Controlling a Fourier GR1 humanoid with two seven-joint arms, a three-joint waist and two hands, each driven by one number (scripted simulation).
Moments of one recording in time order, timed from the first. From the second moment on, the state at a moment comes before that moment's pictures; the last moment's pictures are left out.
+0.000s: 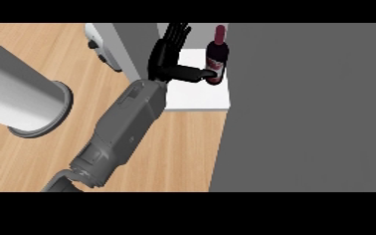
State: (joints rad) left arm -0.98 0.00 -0.21 -0.50 0.61 0.07 -0.54; right arm 0.47 -0.51 0.48 -2.52 -0.04 -0.30 0.01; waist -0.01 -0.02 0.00
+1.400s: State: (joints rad) left arm -0.15 0.15 -0.46 -1.41 0.63 0.12 -0.43; right arm 0.48 -0.58 0.44 -2.52 -0.04 -0.24 0.01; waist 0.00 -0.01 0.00
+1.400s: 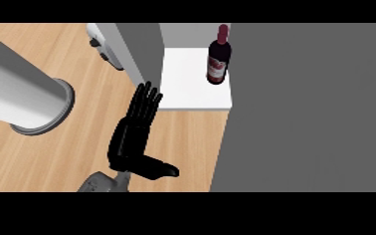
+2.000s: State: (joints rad) left arm 0.03 0.33 -0.35 -1.57 0.66 0.01 -0.47; right arm 0.48 -0.68 0.57 -2.51 -0.05 -0.04 -0.03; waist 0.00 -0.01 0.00
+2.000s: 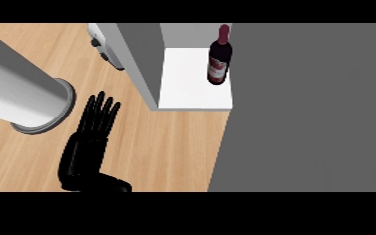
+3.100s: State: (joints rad) left arm 0.11 0.55 -0.08 -1.57 0.83 -0.22 -0.42; right arm 0.31 -0.65 0.67 -2.51 -0.03 -0.01 0.13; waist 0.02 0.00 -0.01
